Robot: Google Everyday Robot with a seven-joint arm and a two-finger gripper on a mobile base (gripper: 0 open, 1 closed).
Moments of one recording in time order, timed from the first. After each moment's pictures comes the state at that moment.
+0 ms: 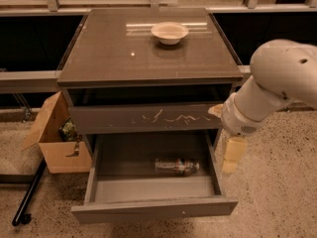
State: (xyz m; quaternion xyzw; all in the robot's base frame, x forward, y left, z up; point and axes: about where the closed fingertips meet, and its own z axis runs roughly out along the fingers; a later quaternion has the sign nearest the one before) arm 0.480 -0.165 0.770 -0.69 0.71 0.06 0.14
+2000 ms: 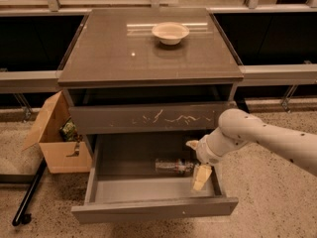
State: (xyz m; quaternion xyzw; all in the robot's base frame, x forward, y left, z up) arm 0.534 -0.134 0.543 -0.67 0.70 0.17 0.18
